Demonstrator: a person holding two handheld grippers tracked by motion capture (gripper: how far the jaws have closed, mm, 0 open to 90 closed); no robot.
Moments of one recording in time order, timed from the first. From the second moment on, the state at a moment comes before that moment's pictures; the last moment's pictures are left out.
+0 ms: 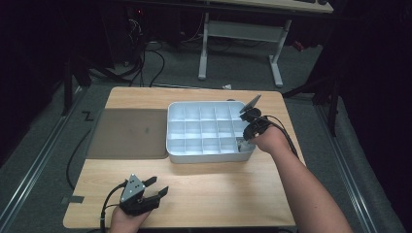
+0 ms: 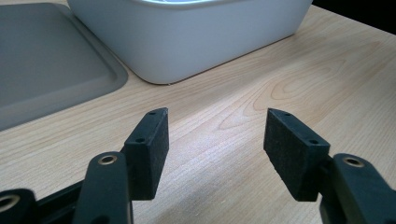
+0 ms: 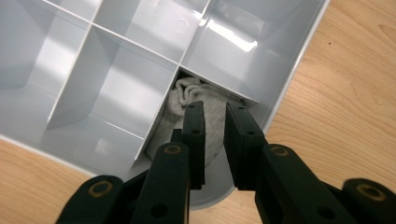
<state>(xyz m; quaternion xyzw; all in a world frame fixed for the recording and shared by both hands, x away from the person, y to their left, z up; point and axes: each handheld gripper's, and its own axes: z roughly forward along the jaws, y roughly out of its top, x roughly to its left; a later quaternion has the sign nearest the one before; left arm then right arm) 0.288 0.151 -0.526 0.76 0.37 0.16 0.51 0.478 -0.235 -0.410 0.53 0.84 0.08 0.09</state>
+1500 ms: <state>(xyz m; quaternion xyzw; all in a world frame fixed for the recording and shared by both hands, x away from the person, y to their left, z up) 0.286 0.143 -0.525 0.76 0.37 0.17 0.51 0.344 -0.303 -0.448 0.52 0.75 0.34 0.23</state>
